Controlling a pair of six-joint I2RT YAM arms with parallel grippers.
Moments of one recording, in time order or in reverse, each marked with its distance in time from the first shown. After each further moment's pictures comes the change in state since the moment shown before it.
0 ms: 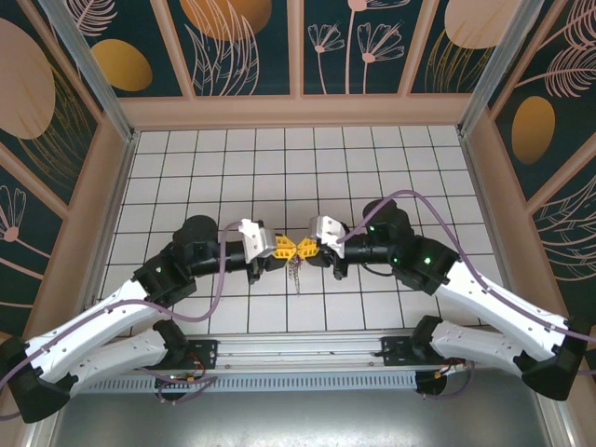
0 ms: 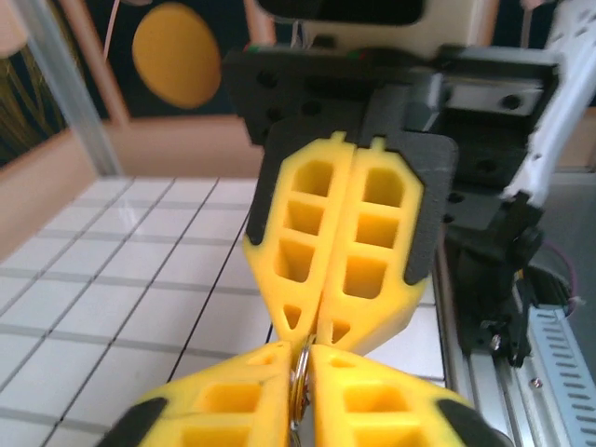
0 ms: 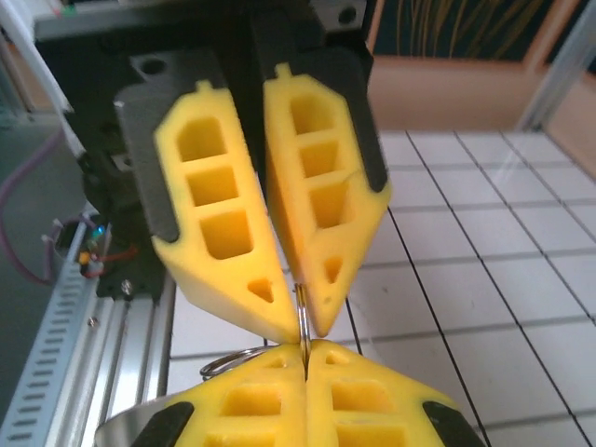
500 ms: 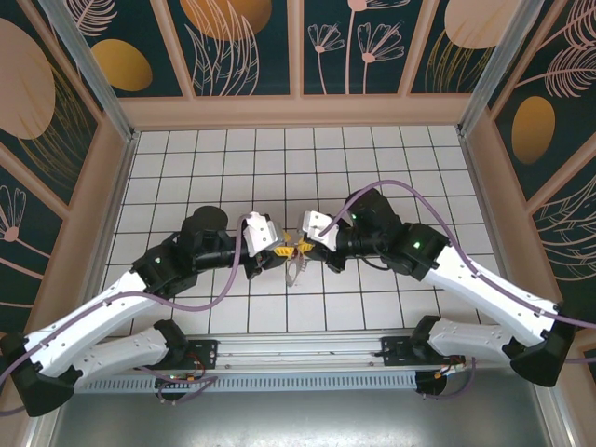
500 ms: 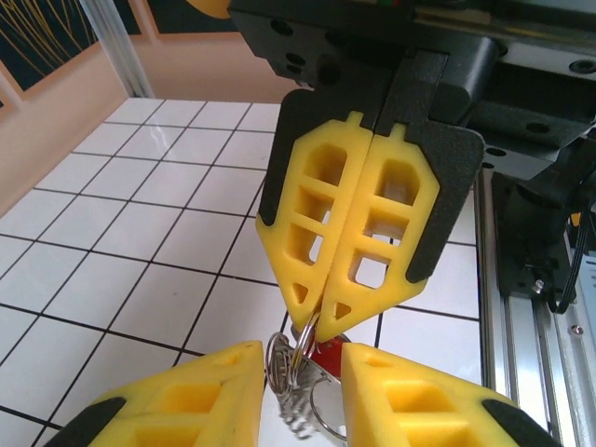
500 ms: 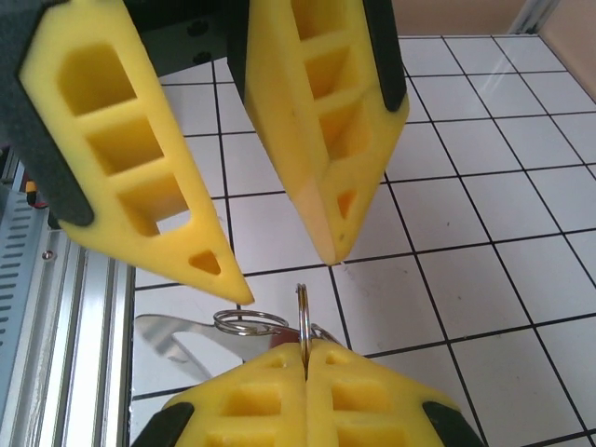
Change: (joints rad) left arm 0.001 0.057 0.116 -0.221 -0.102 0.058; right arm 0.001 0.111 0.137 -0.212 0.104 -0.088
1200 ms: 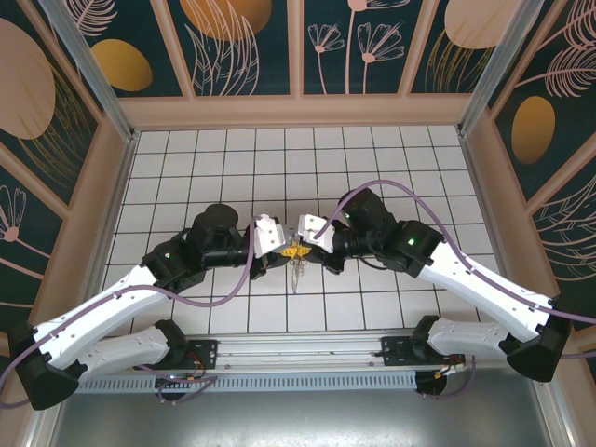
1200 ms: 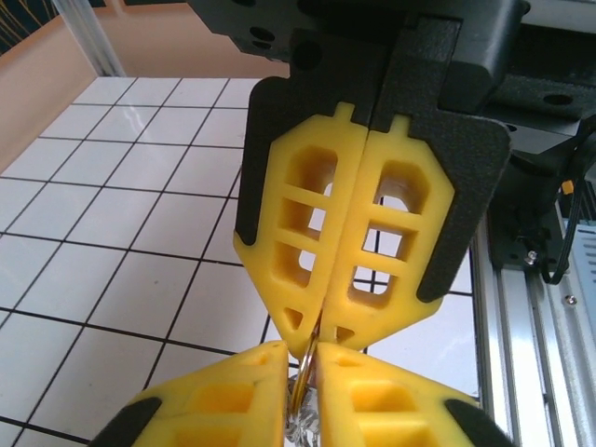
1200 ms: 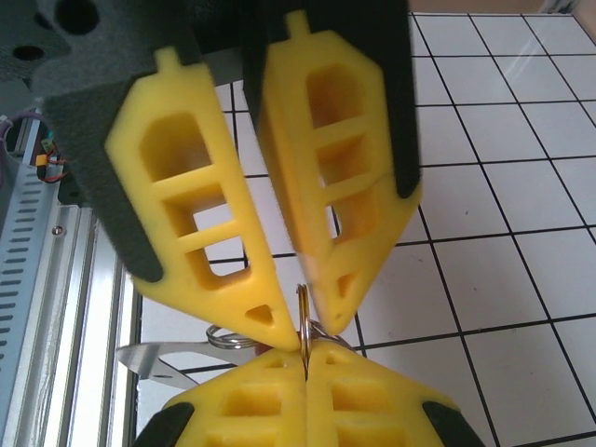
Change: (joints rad) left arm 0.000 0.052 0.003 -0.012 0.032 0.046; right arm 0.011 0.032 0.020 -0.043 -0.008 -0.036
